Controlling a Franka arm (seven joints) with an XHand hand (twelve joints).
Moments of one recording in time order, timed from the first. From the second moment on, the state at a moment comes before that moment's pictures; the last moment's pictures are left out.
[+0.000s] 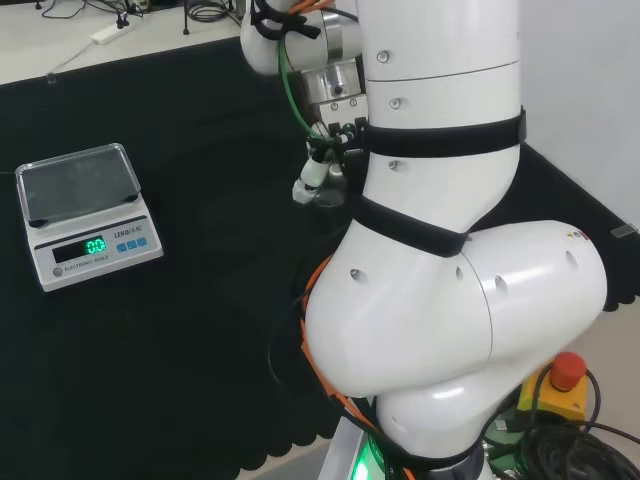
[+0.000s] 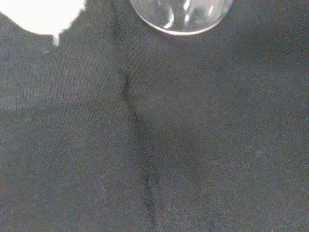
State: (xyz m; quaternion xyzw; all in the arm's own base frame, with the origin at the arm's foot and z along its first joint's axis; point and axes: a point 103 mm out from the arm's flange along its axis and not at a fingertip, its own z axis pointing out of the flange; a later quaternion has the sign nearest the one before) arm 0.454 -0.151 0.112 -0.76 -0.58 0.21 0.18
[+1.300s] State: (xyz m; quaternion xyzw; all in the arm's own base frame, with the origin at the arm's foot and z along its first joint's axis) arm 0.459 -0.136 0.148 -0.80 -0.58 0.14 0.10
